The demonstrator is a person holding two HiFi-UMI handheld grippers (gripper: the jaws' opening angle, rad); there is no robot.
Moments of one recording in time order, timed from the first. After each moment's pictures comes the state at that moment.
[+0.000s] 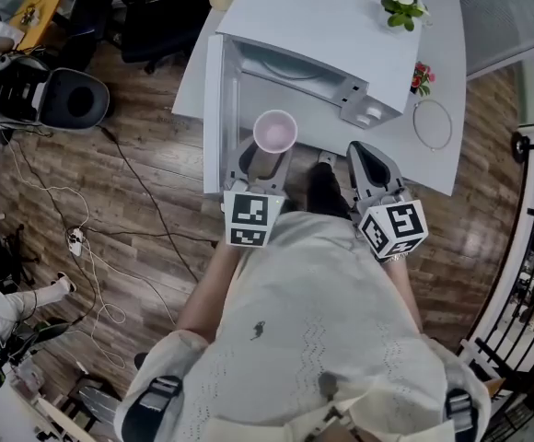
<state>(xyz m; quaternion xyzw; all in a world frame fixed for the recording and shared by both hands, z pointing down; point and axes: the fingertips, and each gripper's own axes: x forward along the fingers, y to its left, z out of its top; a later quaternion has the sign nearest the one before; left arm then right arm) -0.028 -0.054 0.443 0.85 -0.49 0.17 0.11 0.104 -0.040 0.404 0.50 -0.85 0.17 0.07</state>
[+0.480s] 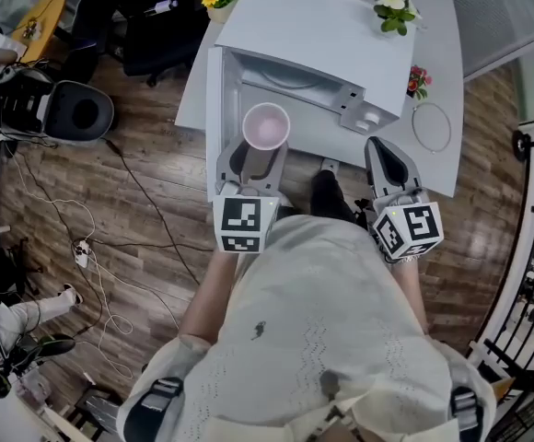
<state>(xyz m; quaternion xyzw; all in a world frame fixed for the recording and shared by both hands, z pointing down) -0.038 -0.069 0.389 0.85 -0.50 0.14 0.09 0.134 -0.050 0.368 0.53 -0.84 0.13 0.06</state>
